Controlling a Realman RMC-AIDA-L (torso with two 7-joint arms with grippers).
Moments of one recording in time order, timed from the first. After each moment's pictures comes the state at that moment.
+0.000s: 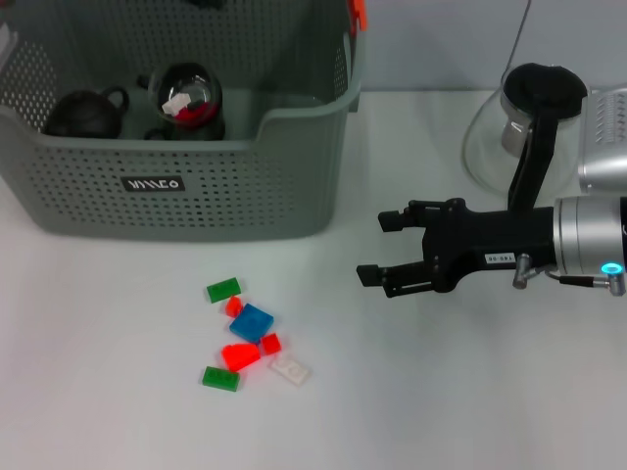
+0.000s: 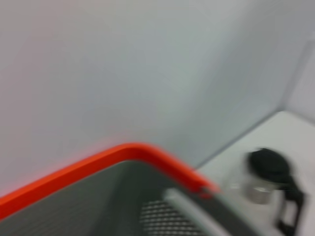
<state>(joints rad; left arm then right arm) -0.80 -2.00 0.76 1.54 2.36 1.73 -2.43 0.67 2.08 -0.98 -0.59 -1.94 -1.36 1.42</state>
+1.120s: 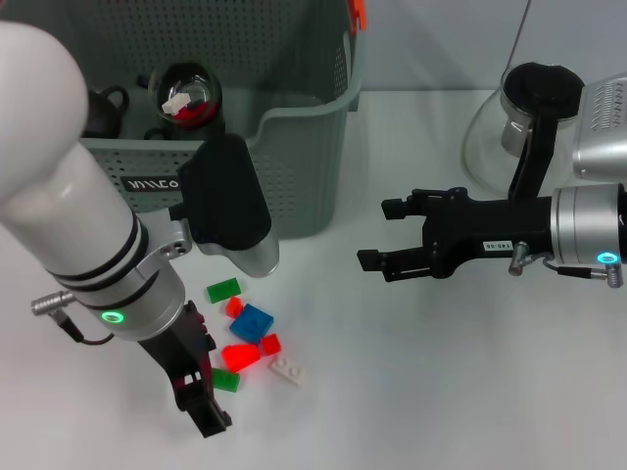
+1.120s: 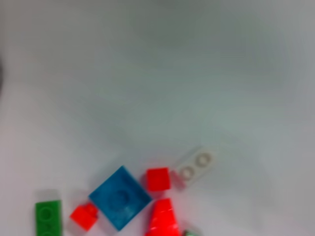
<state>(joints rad) -0.54 -2.17 1.57 1.41 2.72 1.69 -2.28 0.68 2.08 -0.97 -0.59 -1.94 -1.32 1.44</state>
